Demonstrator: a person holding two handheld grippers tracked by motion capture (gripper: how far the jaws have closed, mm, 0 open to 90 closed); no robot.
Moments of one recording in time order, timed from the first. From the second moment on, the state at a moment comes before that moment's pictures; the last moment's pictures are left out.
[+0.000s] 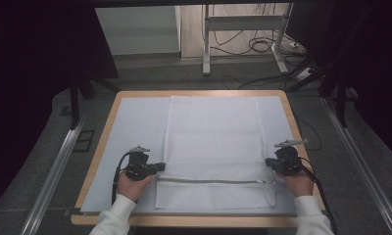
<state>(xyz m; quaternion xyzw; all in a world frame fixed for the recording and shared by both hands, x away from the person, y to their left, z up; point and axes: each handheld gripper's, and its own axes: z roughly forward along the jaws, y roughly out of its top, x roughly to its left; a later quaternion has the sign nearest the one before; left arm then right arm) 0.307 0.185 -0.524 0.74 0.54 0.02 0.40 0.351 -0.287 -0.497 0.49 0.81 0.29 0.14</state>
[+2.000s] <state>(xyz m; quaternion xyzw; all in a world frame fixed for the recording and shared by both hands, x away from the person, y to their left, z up) 0.294 0.231 -0.520 0.73 0.55 0.10 0.39 0.347 -0.245 -0.499 0.44 0.82 0.32 0.16</state>
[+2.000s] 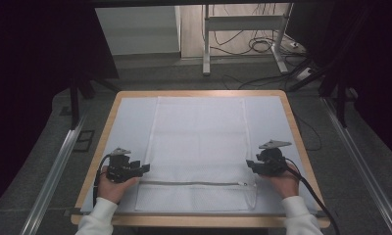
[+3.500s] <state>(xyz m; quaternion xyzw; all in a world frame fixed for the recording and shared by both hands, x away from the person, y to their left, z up) 0.283 0.124 -0.470 0.78 0.45 0.08 0.43 0.329 -0.279 -0.482 0.46 0.78 0.39 0.19</state>
